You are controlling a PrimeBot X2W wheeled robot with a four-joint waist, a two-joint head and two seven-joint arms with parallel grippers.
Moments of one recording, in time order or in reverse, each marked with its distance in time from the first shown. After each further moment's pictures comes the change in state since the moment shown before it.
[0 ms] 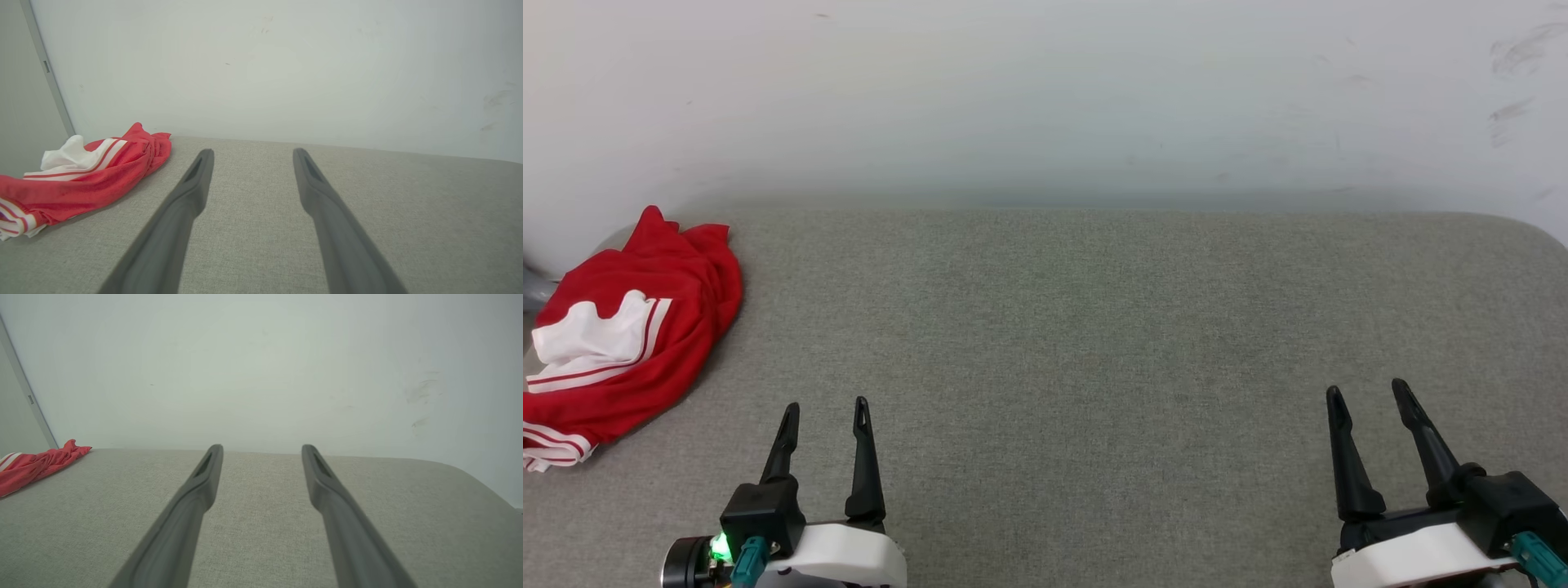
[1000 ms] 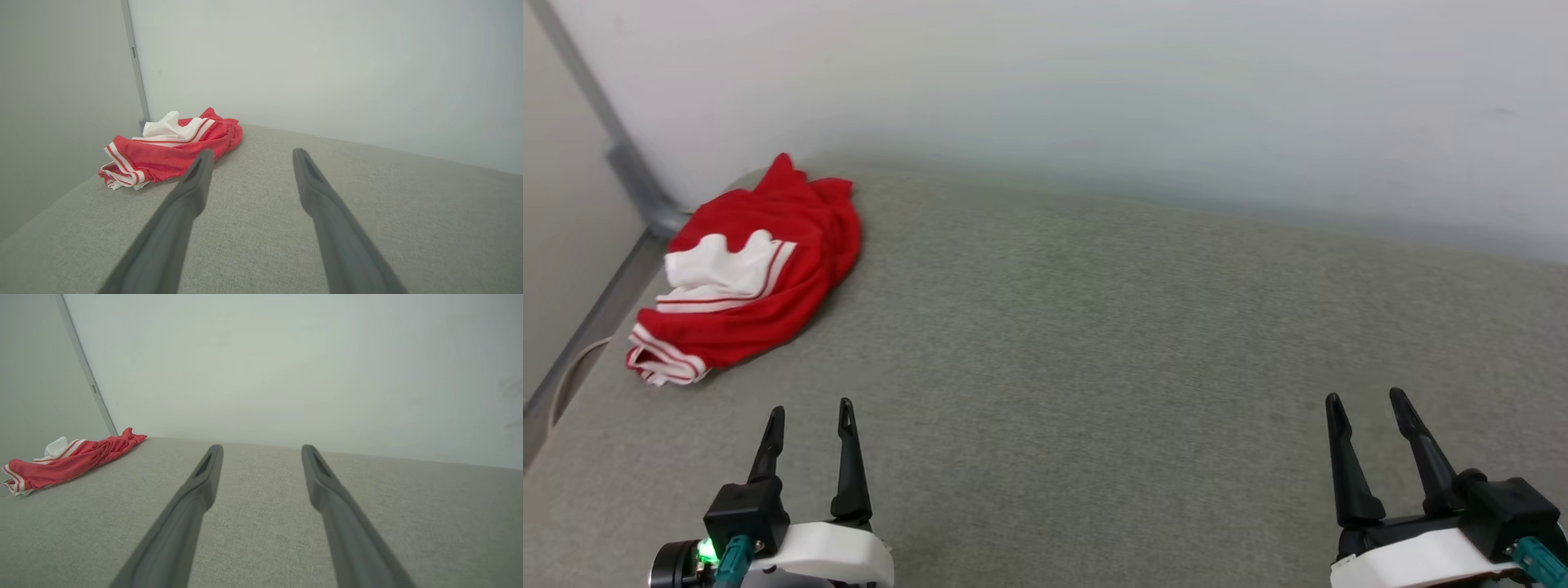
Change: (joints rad) left arm -0.006 0.000 0.030 0.021 -0.014 -0.008 -0.001; right arm 0.008 0.000 0.002 0.016 0.040 0.000 0.000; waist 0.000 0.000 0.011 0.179
